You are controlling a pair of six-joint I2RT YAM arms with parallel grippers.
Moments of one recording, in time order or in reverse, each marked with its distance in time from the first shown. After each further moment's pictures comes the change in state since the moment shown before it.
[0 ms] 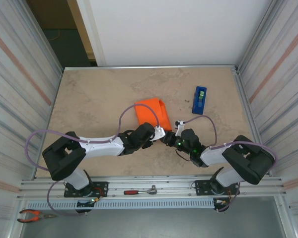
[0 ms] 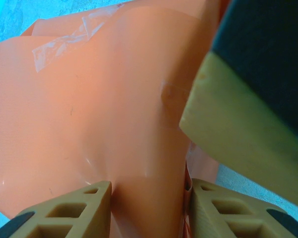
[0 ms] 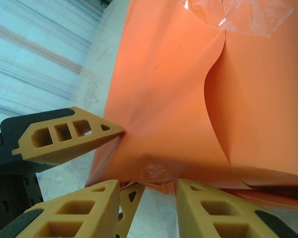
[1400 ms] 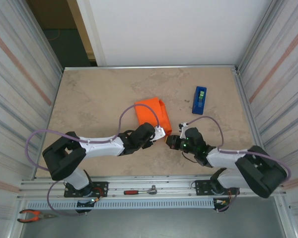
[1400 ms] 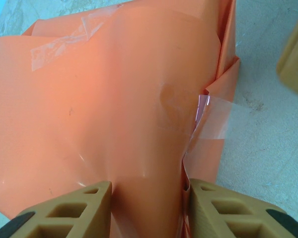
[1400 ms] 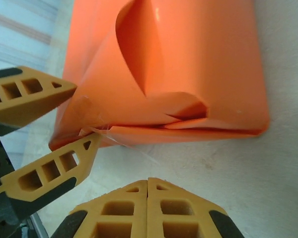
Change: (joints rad) left arm -0.003 0.002 0.000 0.002 -0.002 0.000; right arm -0.079 -0.155 -0.001 -0.334 -0.146 -0.036
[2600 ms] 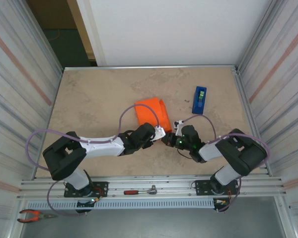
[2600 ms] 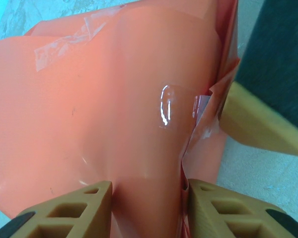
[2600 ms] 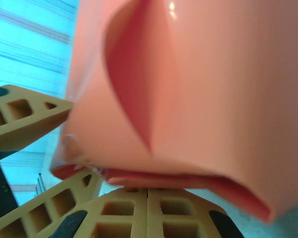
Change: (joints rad) left arm -0.003 0.003 0.000 0.006 -0.007 -0.006; right arm -0.030 0.232 0.034 0.262 -0.086 0.054
